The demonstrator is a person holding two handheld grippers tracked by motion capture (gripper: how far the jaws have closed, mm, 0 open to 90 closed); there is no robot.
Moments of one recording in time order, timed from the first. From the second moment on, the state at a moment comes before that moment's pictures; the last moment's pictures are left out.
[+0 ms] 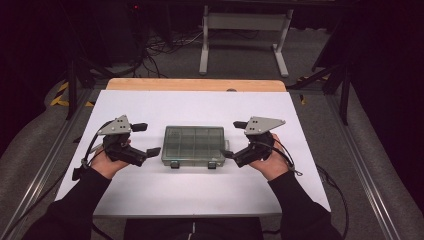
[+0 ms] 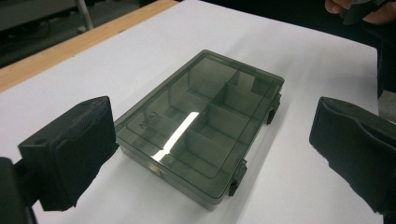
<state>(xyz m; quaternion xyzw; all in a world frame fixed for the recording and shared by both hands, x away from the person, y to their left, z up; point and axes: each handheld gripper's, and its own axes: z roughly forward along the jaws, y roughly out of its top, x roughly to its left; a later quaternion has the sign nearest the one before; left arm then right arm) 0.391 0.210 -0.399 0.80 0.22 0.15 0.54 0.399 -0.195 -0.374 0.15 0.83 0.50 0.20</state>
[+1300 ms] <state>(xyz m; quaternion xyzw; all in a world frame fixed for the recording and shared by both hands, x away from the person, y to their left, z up) 0.357 0.256 -0.476 0.73 0.27 0.24 0.59 0.377 -0.245 -0.434 0.18 0.79 0.54 0.24</state>
